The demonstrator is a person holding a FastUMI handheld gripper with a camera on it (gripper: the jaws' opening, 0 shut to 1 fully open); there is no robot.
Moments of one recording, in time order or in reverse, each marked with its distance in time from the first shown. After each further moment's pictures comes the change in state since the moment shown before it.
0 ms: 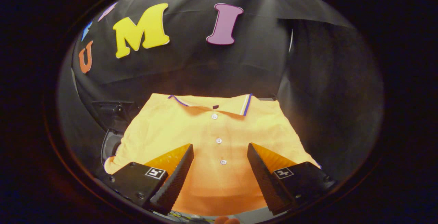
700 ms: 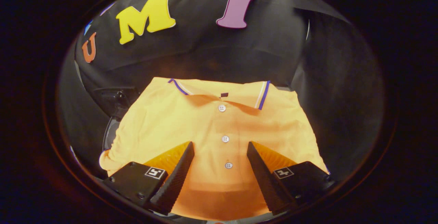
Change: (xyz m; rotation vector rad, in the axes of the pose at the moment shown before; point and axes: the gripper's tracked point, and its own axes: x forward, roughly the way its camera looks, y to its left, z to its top) arm 0.018 0.003 -0.018 -0.030 0.189 0.055
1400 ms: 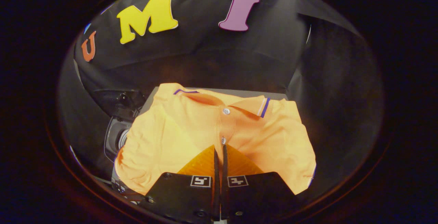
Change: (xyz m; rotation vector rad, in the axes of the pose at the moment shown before) arm -0.036 0.014 0.029 -0.019 -0.036 -0.034
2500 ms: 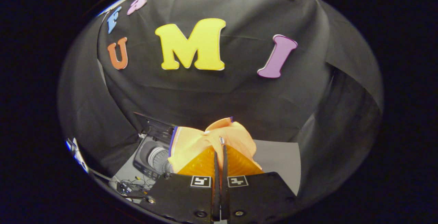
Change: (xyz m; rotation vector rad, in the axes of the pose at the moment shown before) arm -0.121 0.138 0.114 -0.171 -0.158 0.138
